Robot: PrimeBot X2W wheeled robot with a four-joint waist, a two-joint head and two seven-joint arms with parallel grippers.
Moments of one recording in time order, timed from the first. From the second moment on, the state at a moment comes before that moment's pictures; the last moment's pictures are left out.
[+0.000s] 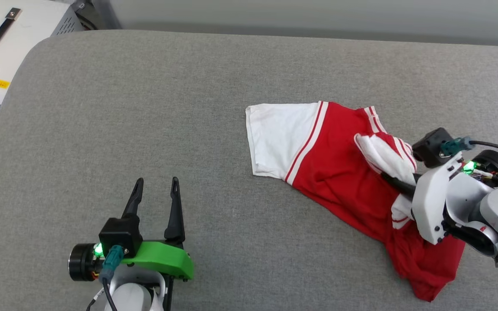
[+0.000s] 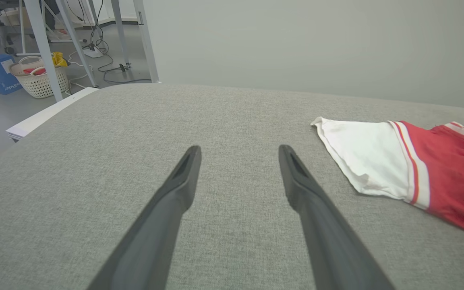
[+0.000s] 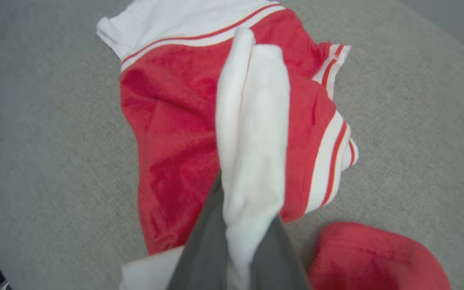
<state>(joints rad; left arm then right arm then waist) -0.10 0.05 -0.12 0.15 -0.15 0.03 -0.26 -0.62 -0.68 0.88 0.23 0.79 0.13 0.32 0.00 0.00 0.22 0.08</state>
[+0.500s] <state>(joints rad) -0.08 0.05 -0.13 0.16 -0.15 0.03 -0.26 -0.43 -0.70 0.49 0.42 1.07 0.13 -0.04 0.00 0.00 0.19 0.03</state>
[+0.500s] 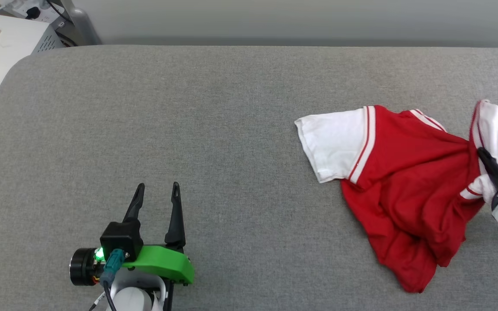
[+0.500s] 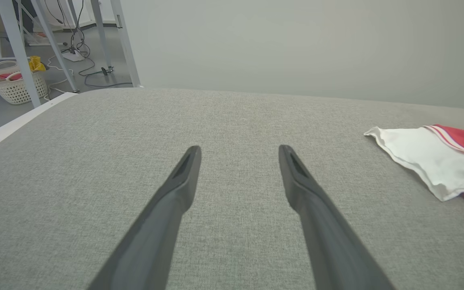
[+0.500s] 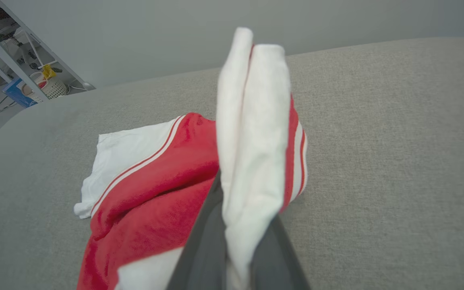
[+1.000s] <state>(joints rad) -0.08 0.05 -0.12 0.17 -0.16 0.03 -0.26 -0.39 -0.61 0.32 0.88 1.08 0.13 -0.19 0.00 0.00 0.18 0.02</state>
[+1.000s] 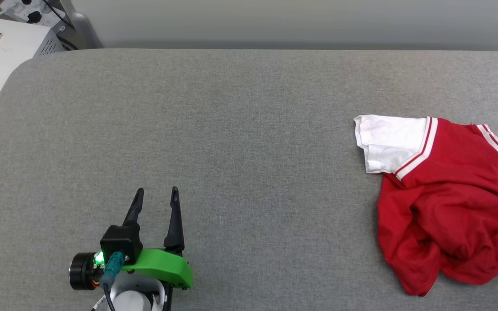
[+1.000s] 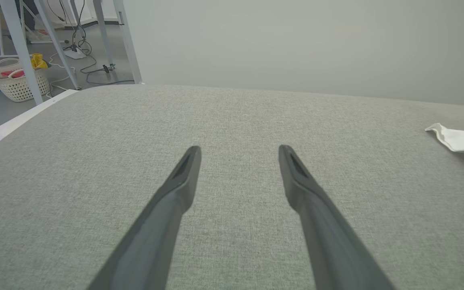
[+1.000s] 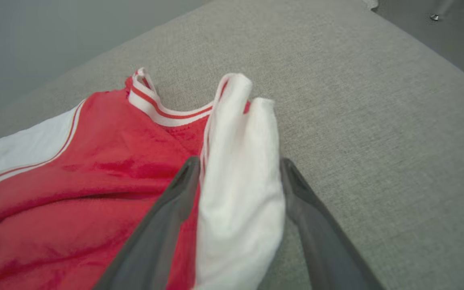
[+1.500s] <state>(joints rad) -0.06 0.05 -0.10 0.13 -0.12 0.03 -0.26 -0.52 -0.67 0.07 0.56 0.58 0.13 -0.24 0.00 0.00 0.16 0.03</state>
